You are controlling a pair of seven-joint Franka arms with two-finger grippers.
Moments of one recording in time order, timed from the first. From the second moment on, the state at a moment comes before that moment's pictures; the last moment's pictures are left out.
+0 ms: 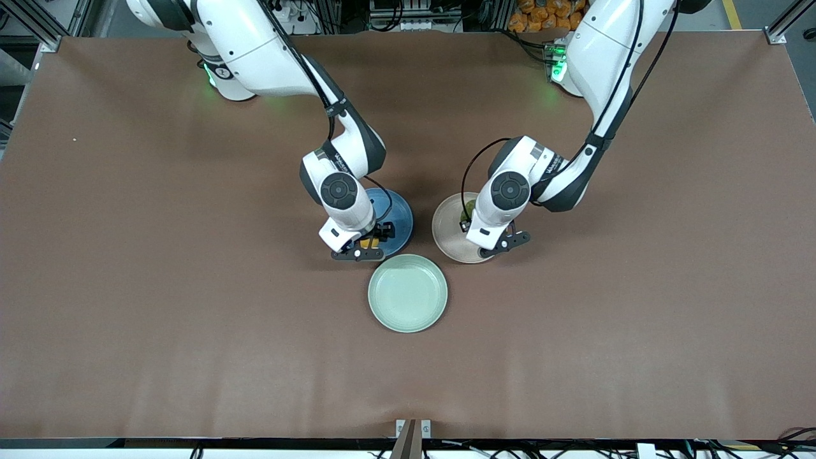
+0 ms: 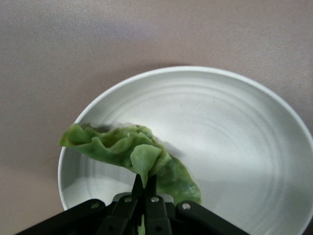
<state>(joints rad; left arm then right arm) -0.40 0.59 -0.21 -1.88 0.02 2.33 -0.96 0.71 0.71 -0.07 -1.71 0.17 2.41 0.54</state>
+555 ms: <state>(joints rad) -0.36 0.40 -0.20 -1.76 0.06 2.10 -0.98 0.66 0.71 -0.08 -1.56 0.17 2.12 0.54</state>
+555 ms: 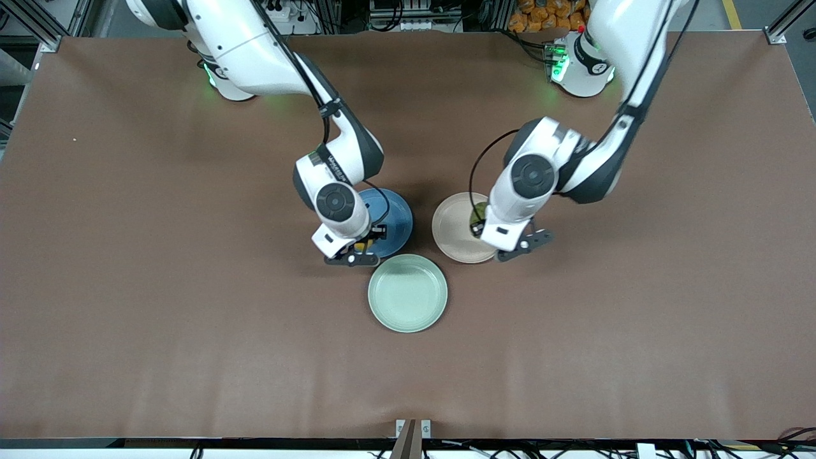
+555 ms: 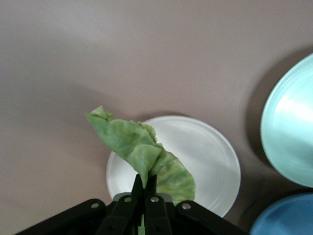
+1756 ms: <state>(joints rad) 0.08 0.33 -0.19 -1.78 0.11 1.94 -0.30 0.29 0.67 -0.17 -1.46 0.04 1.83 -0.01</state>
